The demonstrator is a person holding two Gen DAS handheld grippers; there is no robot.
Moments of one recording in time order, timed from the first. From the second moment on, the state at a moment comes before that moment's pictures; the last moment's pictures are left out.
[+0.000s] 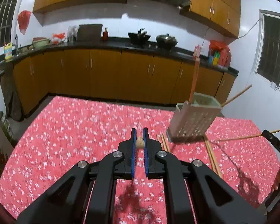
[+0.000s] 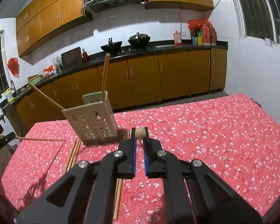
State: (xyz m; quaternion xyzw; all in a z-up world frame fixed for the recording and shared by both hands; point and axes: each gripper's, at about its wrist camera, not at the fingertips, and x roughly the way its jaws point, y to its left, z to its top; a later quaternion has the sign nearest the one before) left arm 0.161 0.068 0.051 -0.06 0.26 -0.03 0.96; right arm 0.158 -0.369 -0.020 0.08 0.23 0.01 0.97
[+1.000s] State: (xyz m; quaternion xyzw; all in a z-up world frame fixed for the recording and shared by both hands) left arm 0.190 -0.007 0.187 -0.07 0.09 -0.11 0.99; right arm 0.177 -0.323 0.120 0.09 0.05 0.09 0.99
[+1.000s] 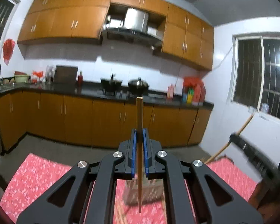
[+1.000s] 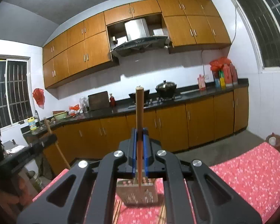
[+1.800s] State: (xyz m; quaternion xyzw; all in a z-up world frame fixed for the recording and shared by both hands) left arm 0.246 -0.021 0.146 -0.10 0.09 -0.05 0.99; right arm 0.243 -0.308 0.072 0.09 0.11 0.08 0.99
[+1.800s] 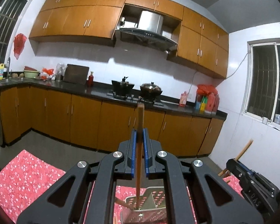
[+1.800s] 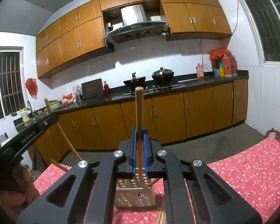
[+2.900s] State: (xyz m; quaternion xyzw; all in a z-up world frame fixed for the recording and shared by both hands) left arm 0.169 0.042 -0.003 -0.08 0.33 -0.02 0.94; right arm 0.185 -0.339 -0.128 0.13 0.40 0.08 0.90
